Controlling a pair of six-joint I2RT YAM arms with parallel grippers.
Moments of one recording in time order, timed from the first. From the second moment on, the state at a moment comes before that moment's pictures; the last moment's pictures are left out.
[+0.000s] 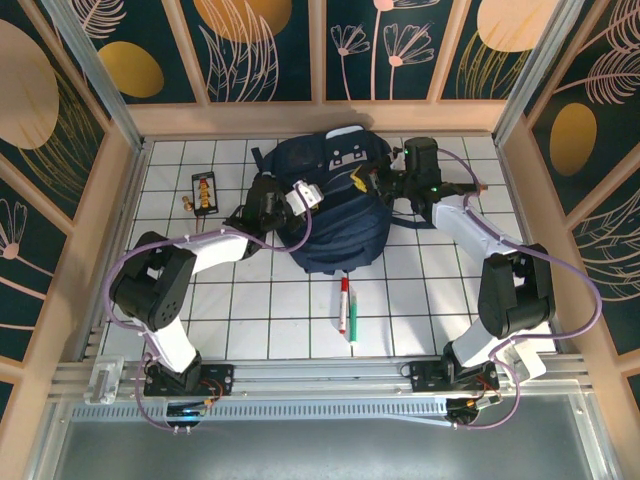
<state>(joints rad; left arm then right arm) -0.52 1.75 0.94 0.43 0.23 0.52 0.32 1.59 1.18 -0.08 -0.62 1.26</state>
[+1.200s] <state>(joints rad) -0.51 1.86 1.36 -0.03 0.31 0.28 0.68 1.19 0.99 -0.61 -0.11 0.83</state>
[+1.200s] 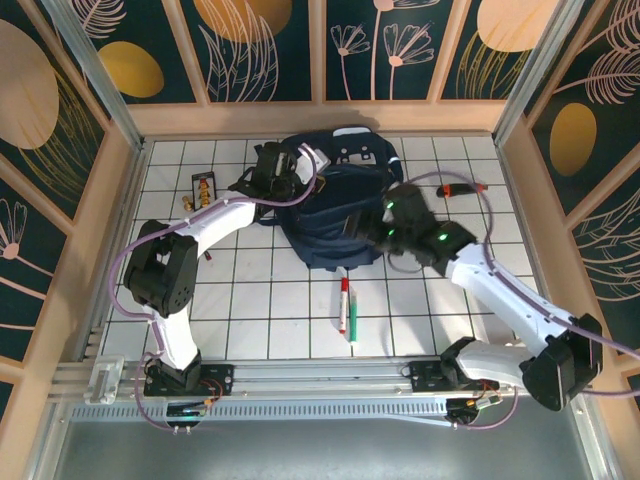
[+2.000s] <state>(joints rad) -0.50 1.86 1.35 -0.02 0.36 0.20 1.01 1.40 0.83 -0.76 -0.02 1.00</state>
